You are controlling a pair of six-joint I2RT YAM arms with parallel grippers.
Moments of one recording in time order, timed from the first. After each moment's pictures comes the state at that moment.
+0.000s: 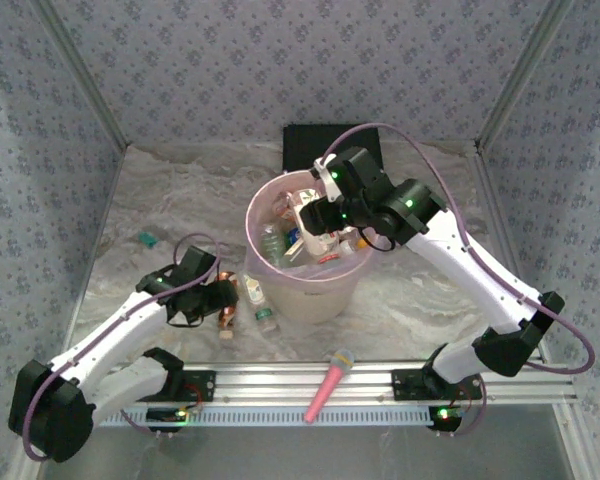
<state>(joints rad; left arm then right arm) -0.51 0.97 0.59 -0.82 0.01 -0.88 0.79 1.46 1.71 -1.04 0.08 0.22</state>
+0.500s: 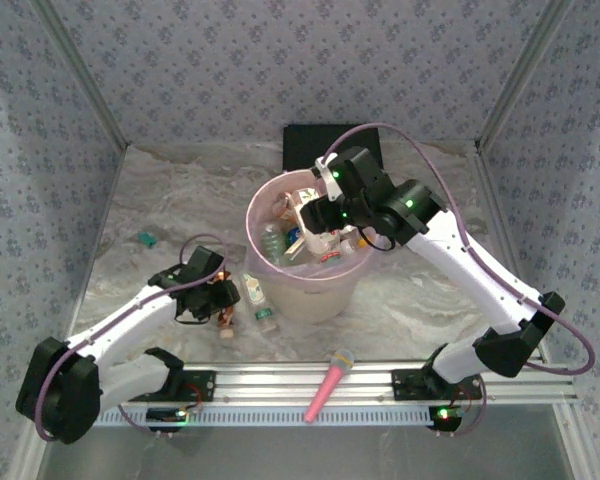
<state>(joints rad) -0.51 1.07 0.55 -0.68 0.02 -0.91 0.78 1.45 1.70 -1.02 0.07 0.22</state>
